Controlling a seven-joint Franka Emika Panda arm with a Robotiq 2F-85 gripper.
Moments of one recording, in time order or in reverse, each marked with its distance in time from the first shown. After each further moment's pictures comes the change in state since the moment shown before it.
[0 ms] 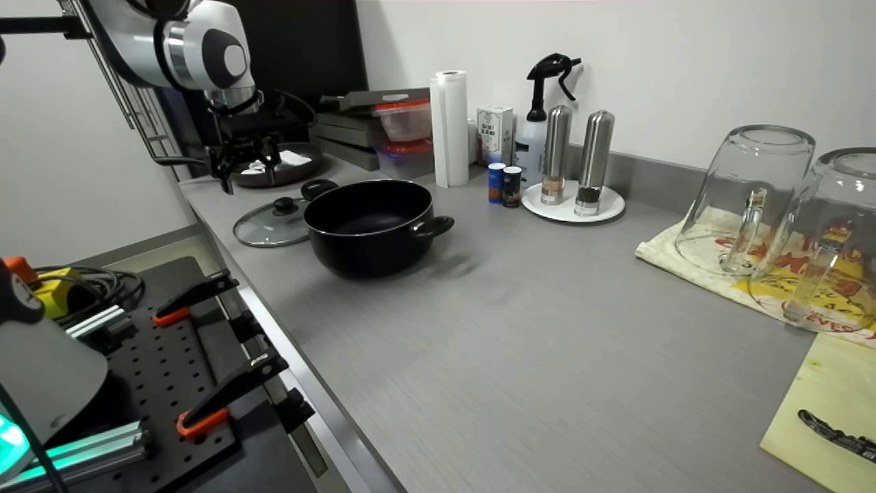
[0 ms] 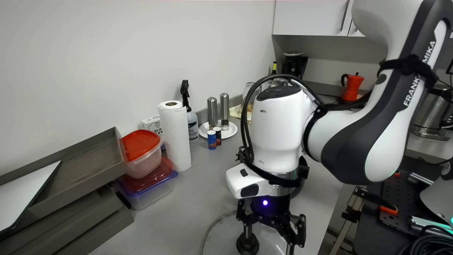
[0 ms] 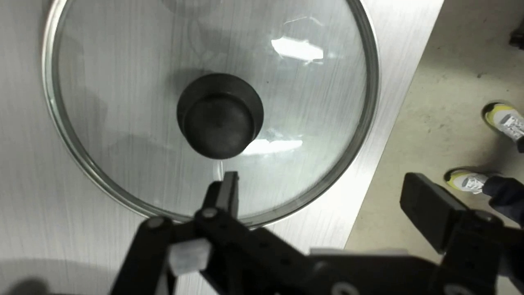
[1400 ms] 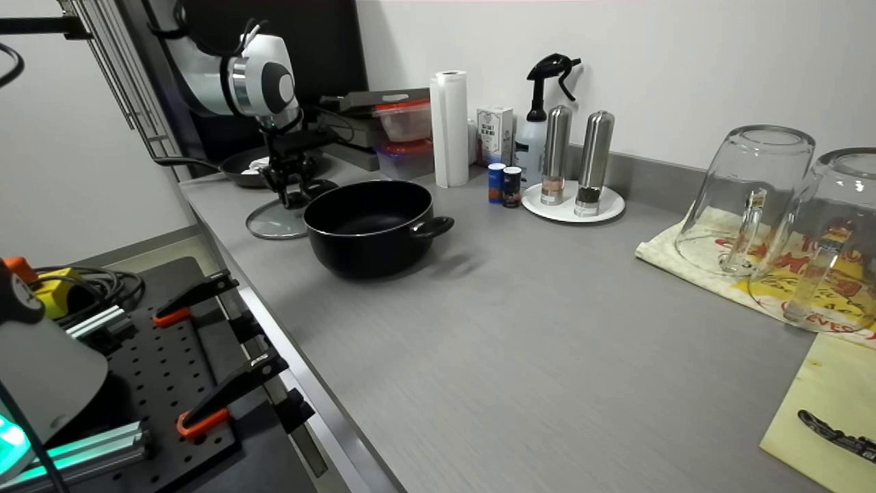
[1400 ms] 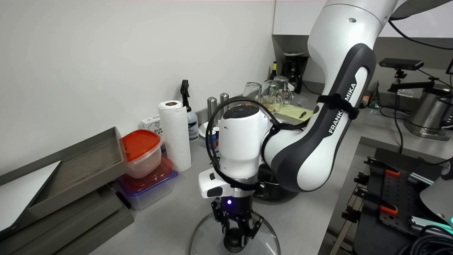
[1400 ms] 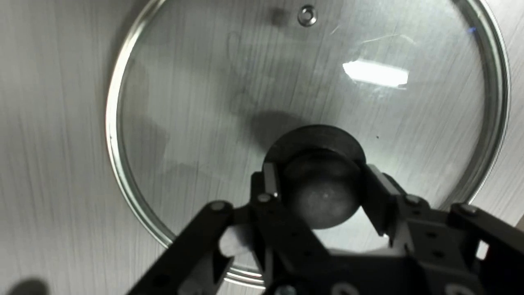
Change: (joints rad) arm 0.024 0.228 -0.103 0.259 -0.126 0.001 0.000
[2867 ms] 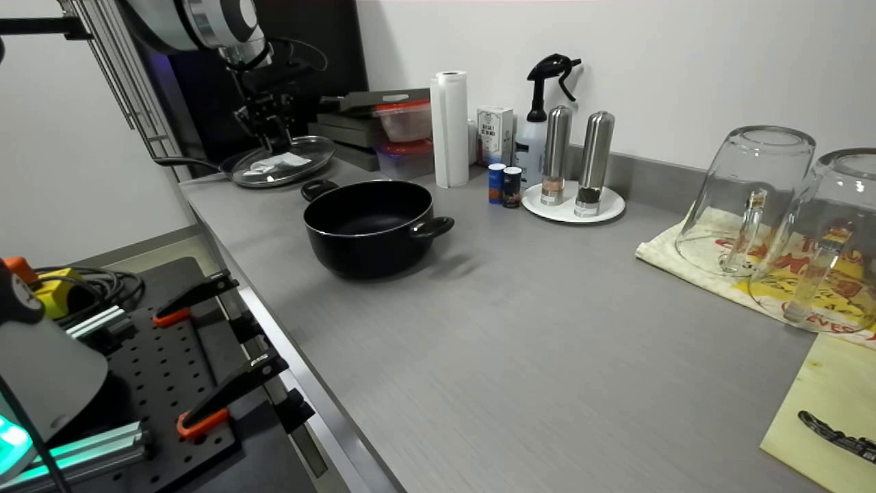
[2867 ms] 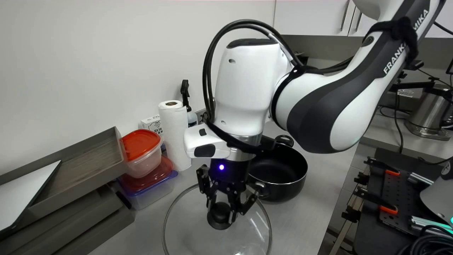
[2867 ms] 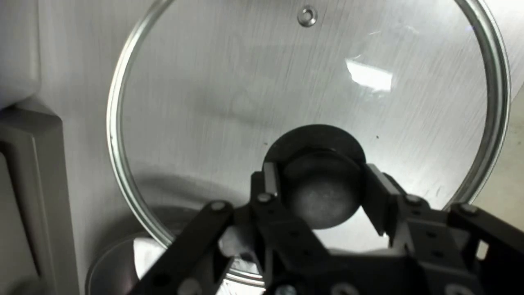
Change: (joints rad) arm 0.047 -0.258 0.029 -0.046 0.000 -0.079 0.064
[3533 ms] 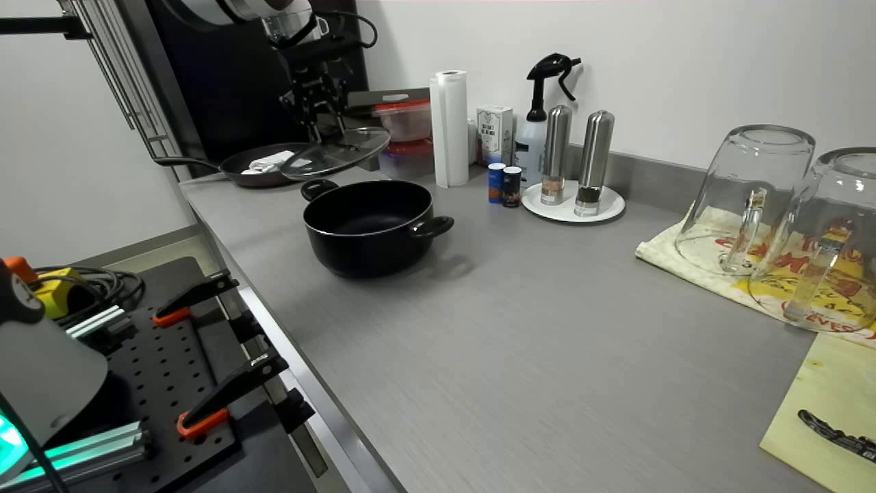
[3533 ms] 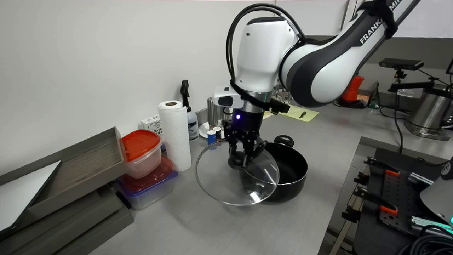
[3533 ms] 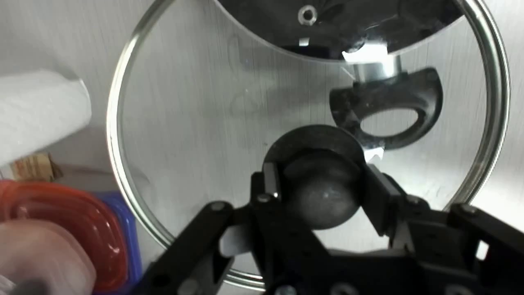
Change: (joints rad) arm -0.164 -0.180 -0.077 -0.147 0.016 -0.029 0.058
